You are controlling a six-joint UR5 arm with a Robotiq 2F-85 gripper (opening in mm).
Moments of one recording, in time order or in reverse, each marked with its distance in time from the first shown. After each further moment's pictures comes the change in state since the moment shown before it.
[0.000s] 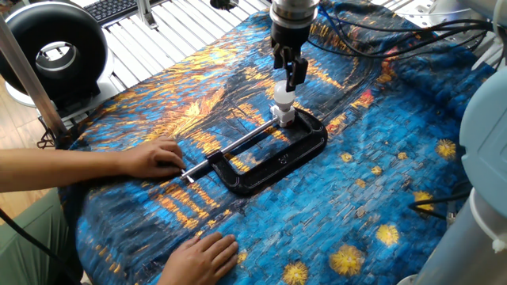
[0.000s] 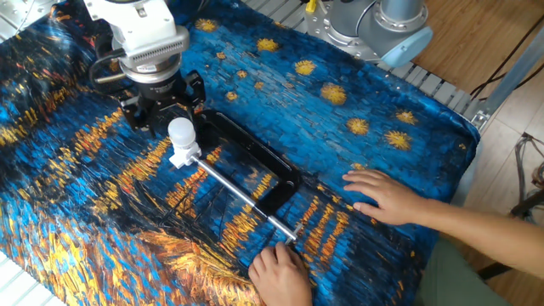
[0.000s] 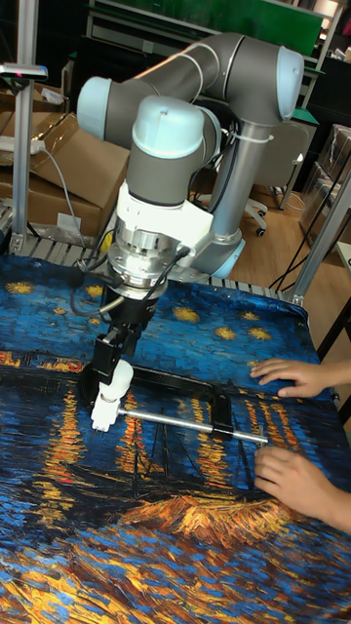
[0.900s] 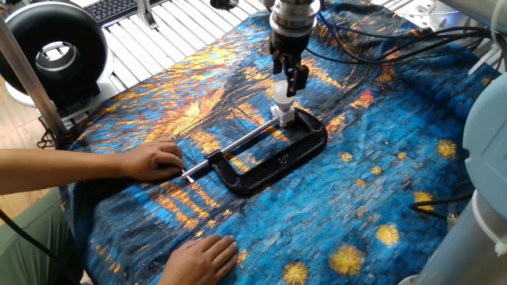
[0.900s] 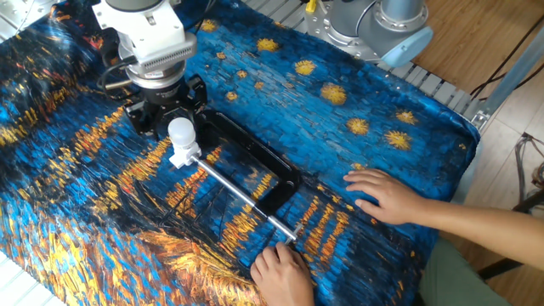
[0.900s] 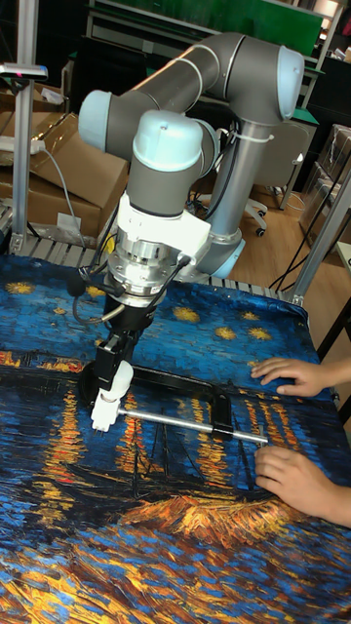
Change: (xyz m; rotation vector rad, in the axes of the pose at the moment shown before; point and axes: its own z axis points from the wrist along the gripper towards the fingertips) arm 0.003 0.003 0.015 0.010 0.006 -0.040
